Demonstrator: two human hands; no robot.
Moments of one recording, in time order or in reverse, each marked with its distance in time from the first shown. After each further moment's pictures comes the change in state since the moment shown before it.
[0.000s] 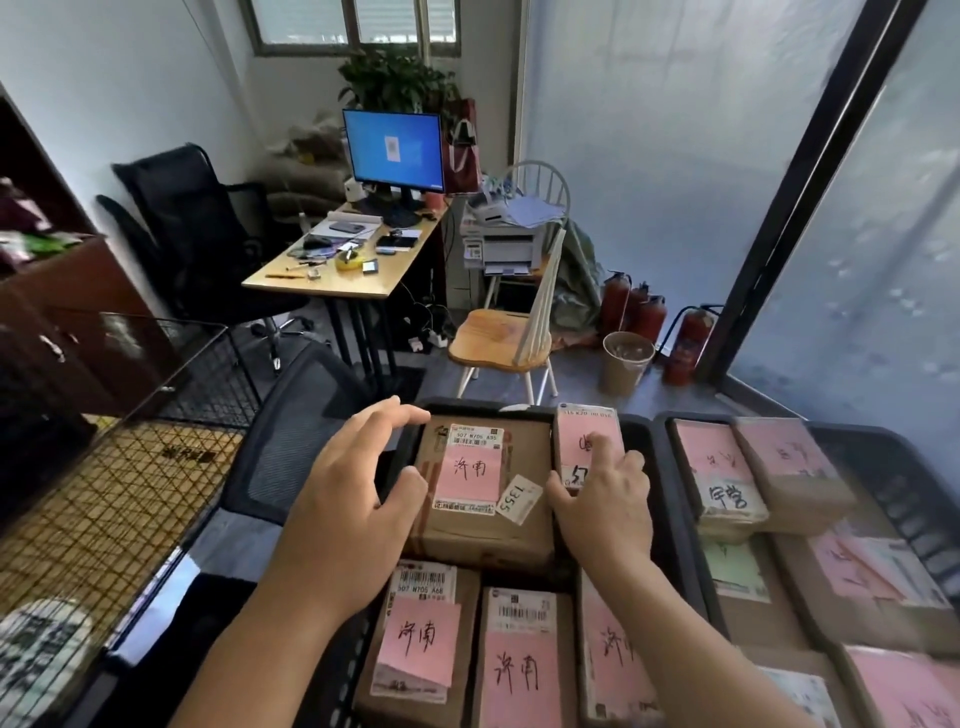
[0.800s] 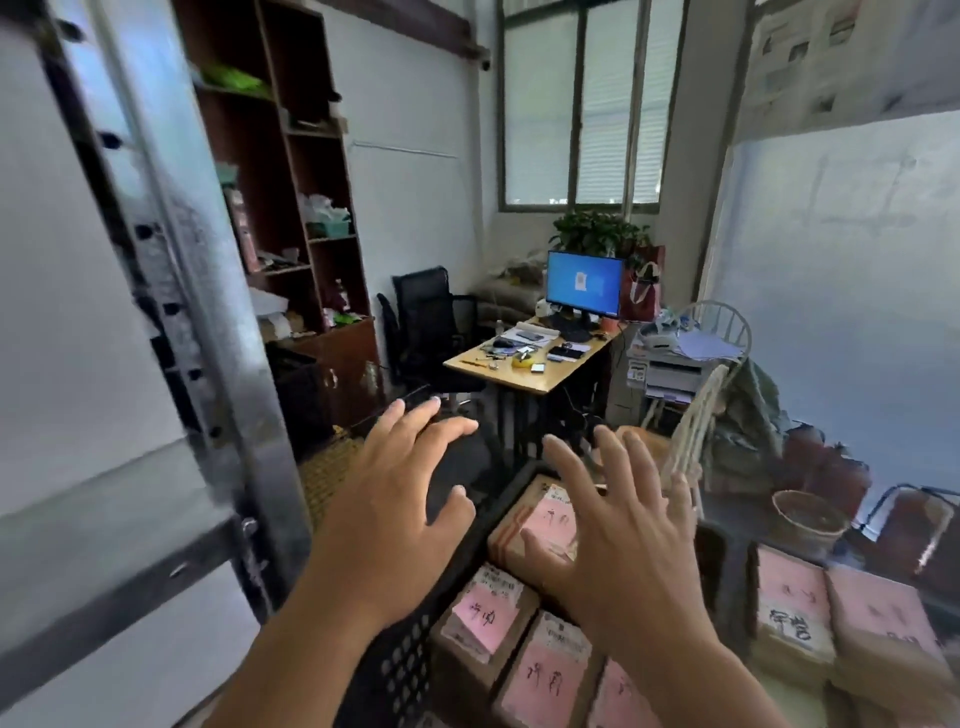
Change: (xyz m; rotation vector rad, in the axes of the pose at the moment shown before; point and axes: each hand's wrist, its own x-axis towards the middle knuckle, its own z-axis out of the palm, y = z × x) left_hand -0.138 0.144 -0.051 0.386 0.386 -0.032; right_hand -0.130 -0.040 -0.190 -0.147 0.057 -0.920
